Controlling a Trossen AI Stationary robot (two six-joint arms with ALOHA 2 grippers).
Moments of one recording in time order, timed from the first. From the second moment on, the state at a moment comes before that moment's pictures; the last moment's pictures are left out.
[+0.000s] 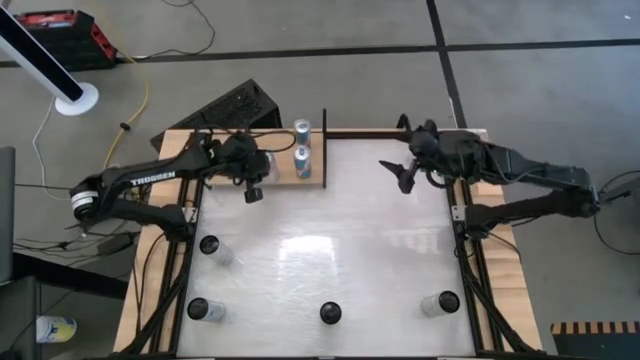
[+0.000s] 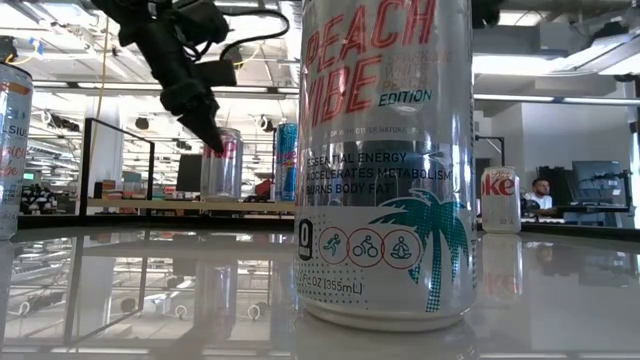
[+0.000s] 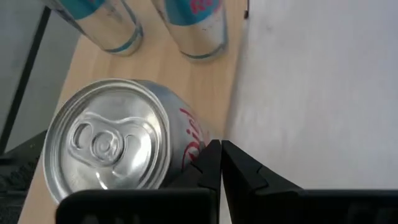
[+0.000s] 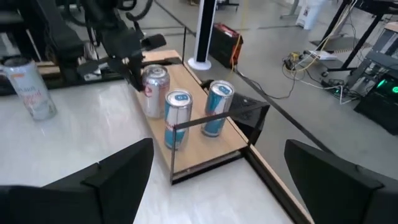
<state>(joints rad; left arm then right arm) 0.51 1.19 0.85 -0.49 -0.02 0.35 -0.16 0.93 1.07 -0.48 0.35 0.00</state>
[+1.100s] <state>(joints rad) 0.63 1.24 0.86 -0.39 -0.13 0.35 -0.17 0.99 1.05 -0.48 0.35 0.00</state>
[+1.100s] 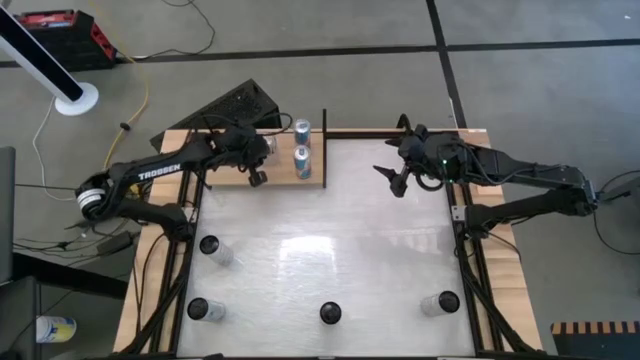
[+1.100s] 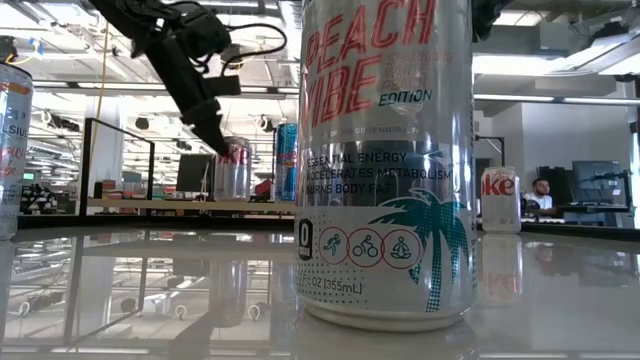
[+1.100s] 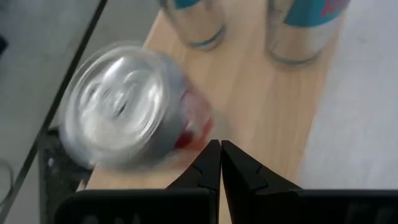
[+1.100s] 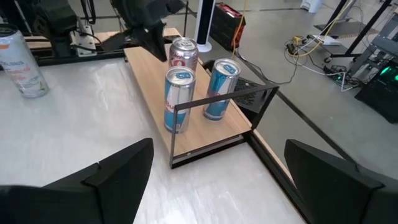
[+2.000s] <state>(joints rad) 0.73 1.31 0.86 -0.27 -0.11 0.38 -0.20 0.99 1.05 -0.48 0.34 0.00</state>
